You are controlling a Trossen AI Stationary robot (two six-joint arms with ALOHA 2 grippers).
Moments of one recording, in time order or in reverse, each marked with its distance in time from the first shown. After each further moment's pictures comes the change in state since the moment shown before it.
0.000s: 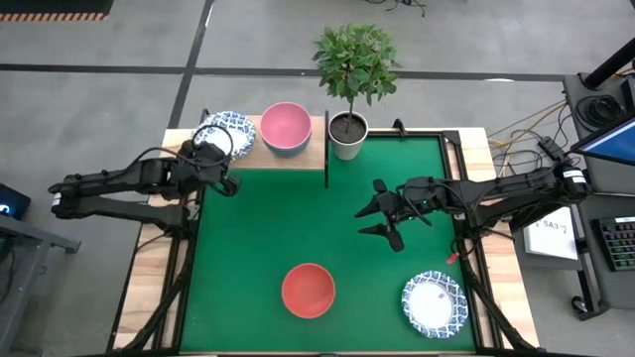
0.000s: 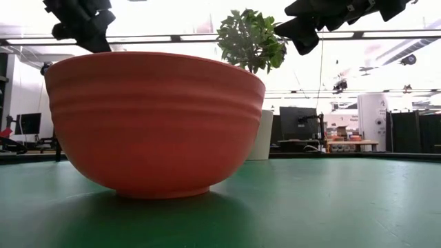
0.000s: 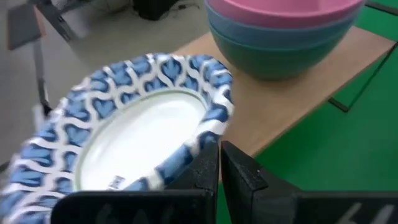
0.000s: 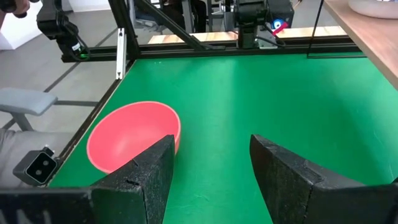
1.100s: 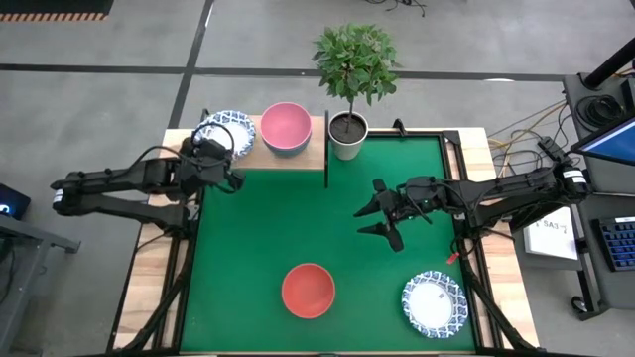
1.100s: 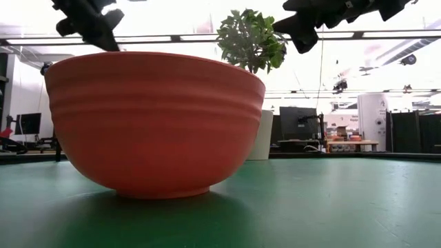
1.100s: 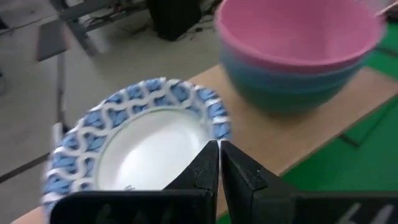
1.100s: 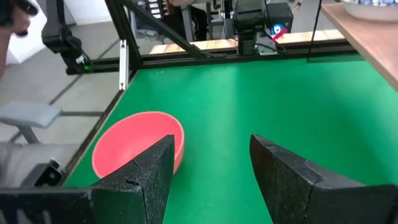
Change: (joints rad) left arm -0.026 0.043 0.021 0.075 -0.115 -0.020; right arm 0.000 0.000 0.000 0.029 0.000 0.031
